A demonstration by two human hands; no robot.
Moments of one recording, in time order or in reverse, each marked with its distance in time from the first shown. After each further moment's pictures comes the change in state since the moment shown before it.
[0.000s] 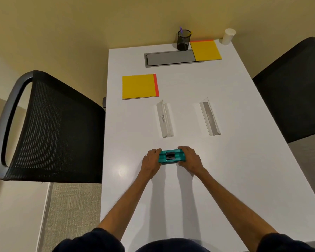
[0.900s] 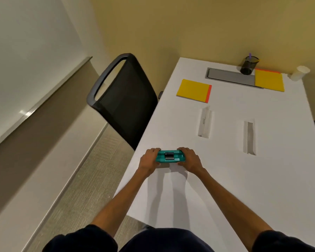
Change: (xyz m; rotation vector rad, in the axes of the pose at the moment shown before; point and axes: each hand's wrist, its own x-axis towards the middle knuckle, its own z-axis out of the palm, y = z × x) left_hand -0.170 -0.031 0.000 -0.146 0.301 -0.376; right_hand -0.067 -0.086 0.028 -0.167 -0.142 -0.419
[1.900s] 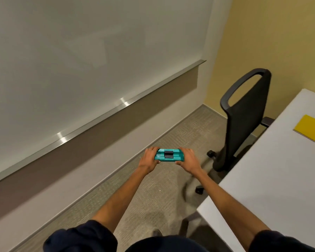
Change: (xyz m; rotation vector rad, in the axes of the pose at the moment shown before) left_hand -0.195 -0.361 -0.127 -0.216 0.268 -0.422; right_hand 0.039 -0.387 0.202 -0.168 -0.124 -0.463
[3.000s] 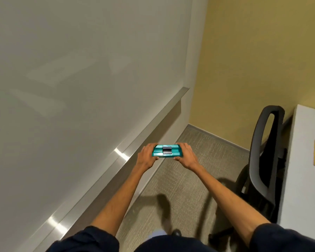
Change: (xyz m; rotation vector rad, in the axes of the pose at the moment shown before) left_hand 0.404 -0.001 -0.126 0.046 -0.031 0.212; right_hand 0.356 0.002 -0.127 0.157 0.160 0.162
